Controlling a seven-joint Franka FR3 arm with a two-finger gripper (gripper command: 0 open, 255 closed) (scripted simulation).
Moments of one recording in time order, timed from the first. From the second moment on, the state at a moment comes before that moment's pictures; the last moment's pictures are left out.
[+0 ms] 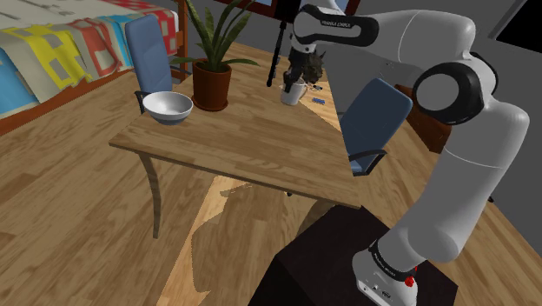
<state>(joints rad) 0.07 0.28 -0.21 -1.48 0.02 1.83 -0.40</state>
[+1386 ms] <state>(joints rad) 0.30 0.75 -0.10 -0.73 0.00 1.53 -0.04</state>
